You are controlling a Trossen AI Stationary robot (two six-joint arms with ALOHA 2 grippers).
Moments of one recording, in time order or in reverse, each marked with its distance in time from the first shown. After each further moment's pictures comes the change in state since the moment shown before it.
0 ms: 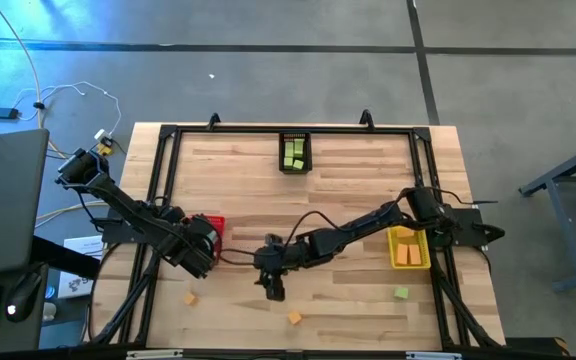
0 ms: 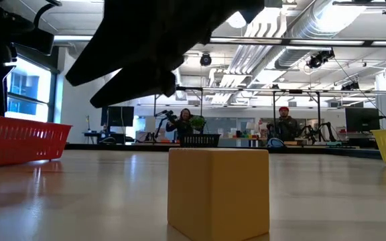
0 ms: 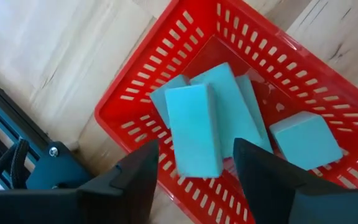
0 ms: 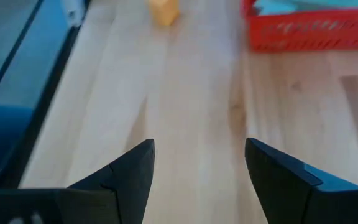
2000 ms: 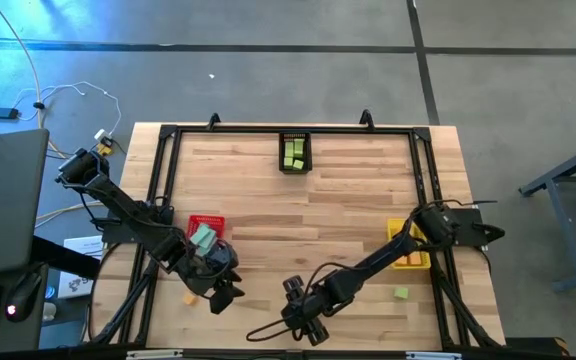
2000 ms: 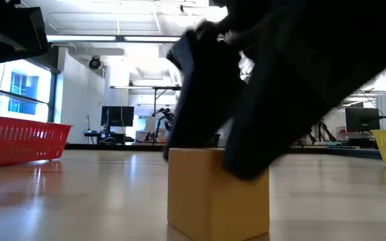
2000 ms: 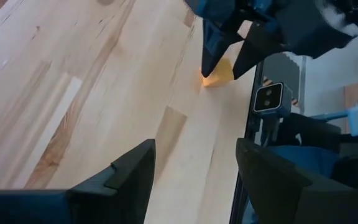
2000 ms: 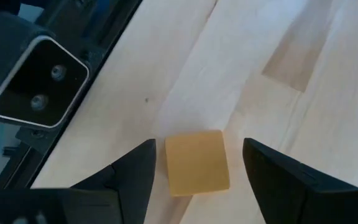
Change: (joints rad) left arm -0.062 0.000 0.001 0.946 0.082 0.217; right arm 0.252 0.022 0.000 -0.265 -0.003 -0.219
